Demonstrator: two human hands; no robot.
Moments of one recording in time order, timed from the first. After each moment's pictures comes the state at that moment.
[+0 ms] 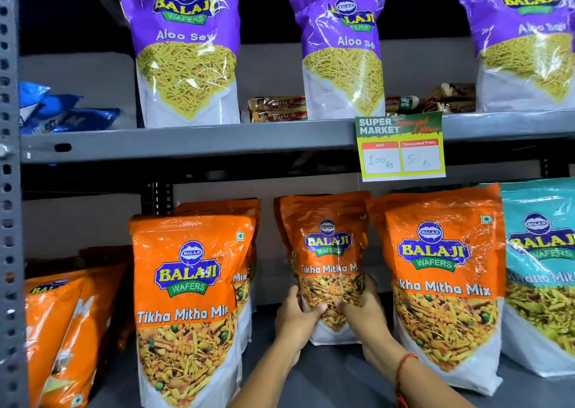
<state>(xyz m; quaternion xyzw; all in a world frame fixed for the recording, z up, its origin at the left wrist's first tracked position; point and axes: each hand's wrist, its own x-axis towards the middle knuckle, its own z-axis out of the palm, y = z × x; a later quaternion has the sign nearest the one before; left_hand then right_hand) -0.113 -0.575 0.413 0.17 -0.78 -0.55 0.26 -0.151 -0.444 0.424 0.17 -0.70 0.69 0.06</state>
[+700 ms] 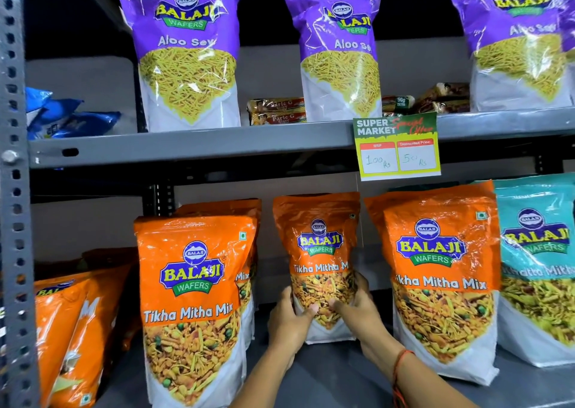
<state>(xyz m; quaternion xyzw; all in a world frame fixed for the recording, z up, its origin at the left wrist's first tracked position) -0.095 -0.579 0.409 0.18 -0.80 -0.49 0.29 -0.159 -0.452 0.413 0.22 -0.69 0.69 0.03</state>
